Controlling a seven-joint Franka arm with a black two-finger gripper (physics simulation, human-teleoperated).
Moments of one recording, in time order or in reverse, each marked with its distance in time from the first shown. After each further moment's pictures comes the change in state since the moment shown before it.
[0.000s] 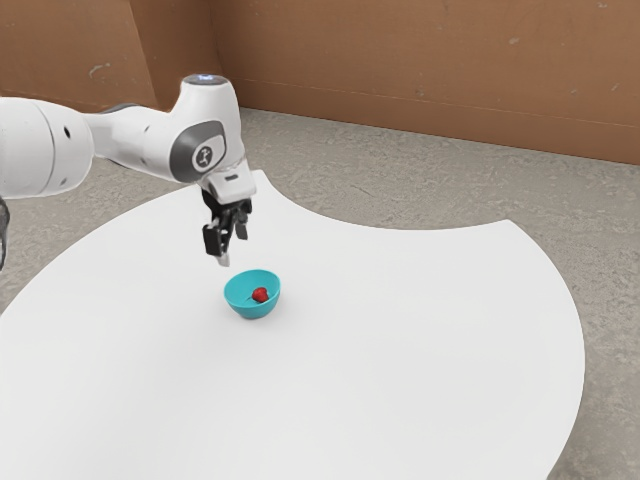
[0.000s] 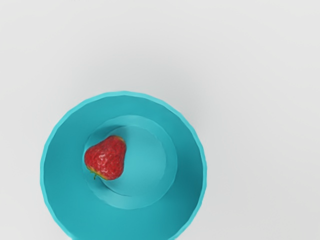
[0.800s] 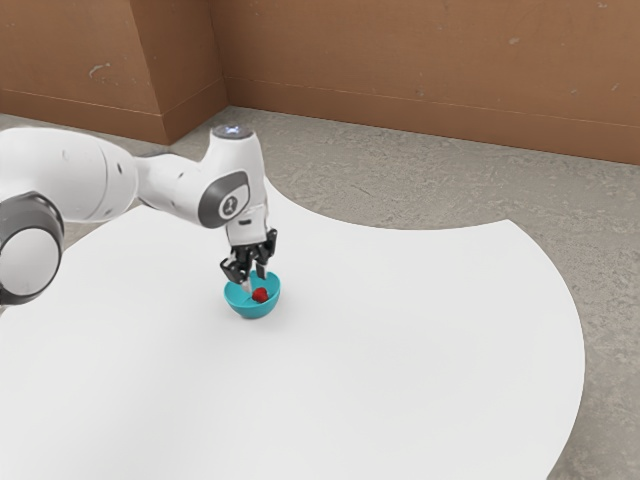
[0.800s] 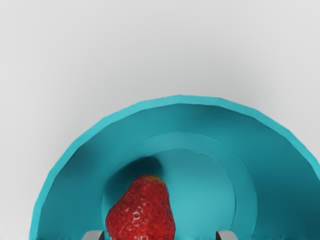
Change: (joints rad) arm 0.010 0.203 -0.020 0.046 0.045 0.179 0.274
